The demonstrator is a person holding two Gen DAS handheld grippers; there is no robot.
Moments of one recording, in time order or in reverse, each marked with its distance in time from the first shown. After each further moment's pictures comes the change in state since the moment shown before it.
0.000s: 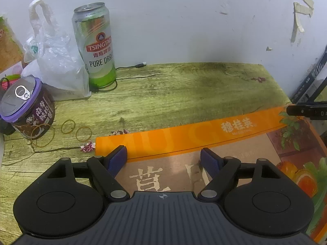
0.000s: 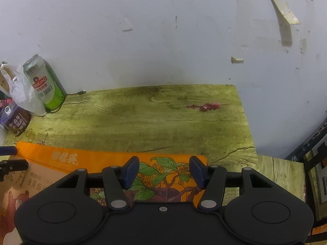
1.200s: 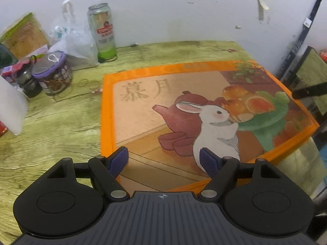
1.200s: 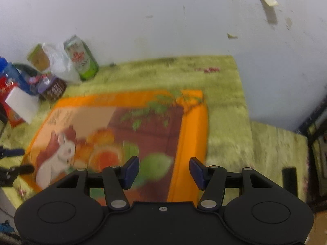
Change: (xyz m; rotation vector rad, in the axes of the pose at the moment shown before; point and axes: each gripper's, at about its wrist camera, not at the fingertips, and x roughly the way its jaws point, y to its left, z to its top) left arm -0.099 -0.031 -0.111 0.056 -0.001 -0.002; right arm -0.105 -0.017 -0.078 -0.003 0.123 0.105
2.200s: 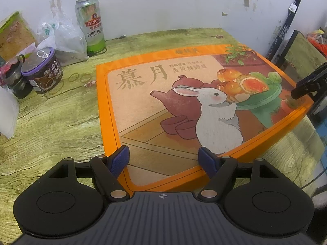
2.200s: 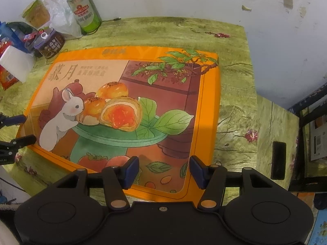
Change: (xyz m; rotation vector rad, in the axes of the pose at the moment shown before) left arm 0.004 0.008 -0.014 0.079 0.039 -0.050; right arm 0.015 0.041 0.003 -0.089 0.234 -0.070
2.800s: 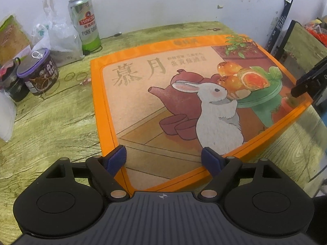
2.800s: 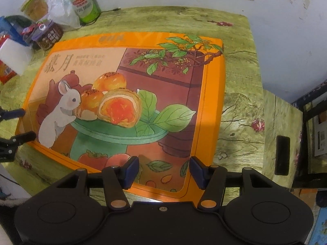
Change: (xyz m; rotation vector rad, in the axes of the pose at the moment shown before) left arm 0.010 -0.008 -0.011 0.045 -0.011 0.018; right arm 0.015 -0.003 -0.004 0.014 0.017 0.014
